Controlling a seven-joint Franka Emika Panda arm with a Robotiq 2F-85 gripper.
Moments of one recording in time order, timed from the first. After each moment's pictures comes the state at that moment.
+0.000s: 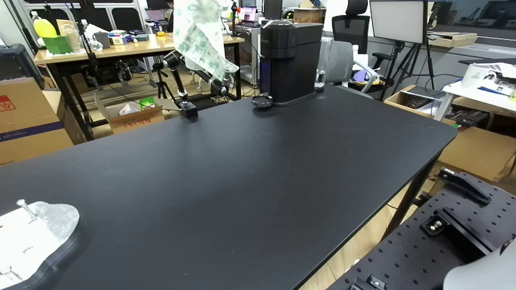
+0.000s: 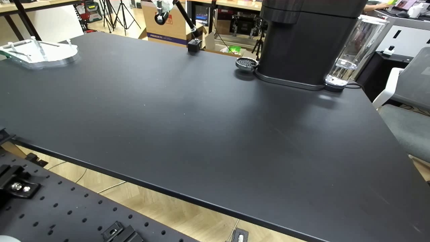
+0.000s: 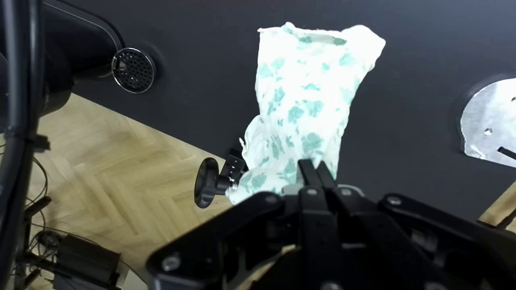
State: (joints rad) arm 0.15 0.15 0.14 -1.47 -0.11 1.74 -0.19
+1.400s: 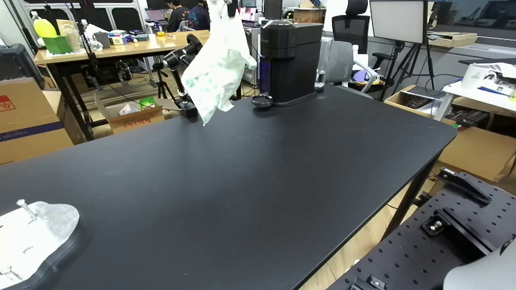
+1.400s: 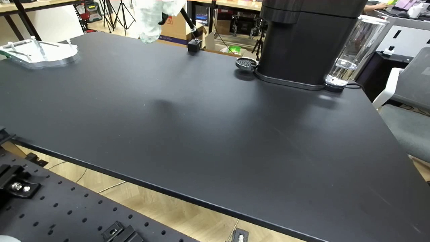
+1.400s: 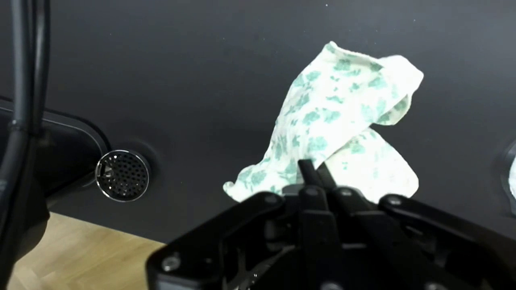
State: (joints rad) arm 0.04 0.23 0.08 -1.61 -0.04 1.75 -0.25
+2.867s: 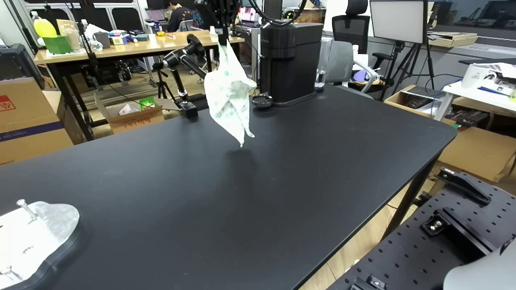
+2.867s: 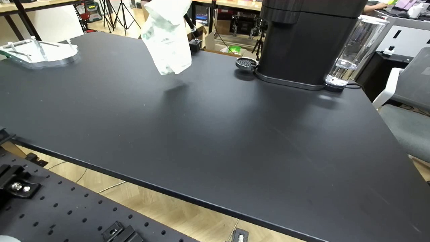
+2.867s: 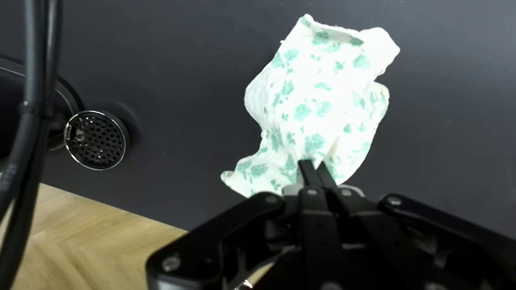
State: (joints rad) arm 0.06 0.26 0.09 -1.75 -0.04 2.01 -0.28
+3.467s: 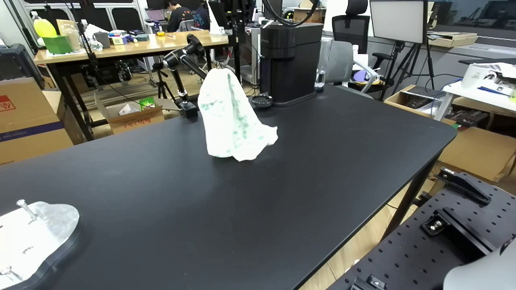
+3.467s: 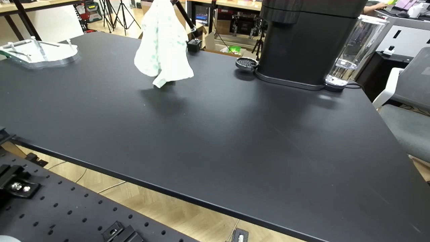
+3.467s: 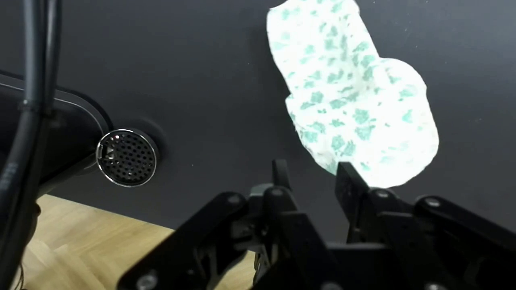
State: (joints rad) arm 0.02 0.26 0.06 -1.75 -0.04 2.01 -0.28
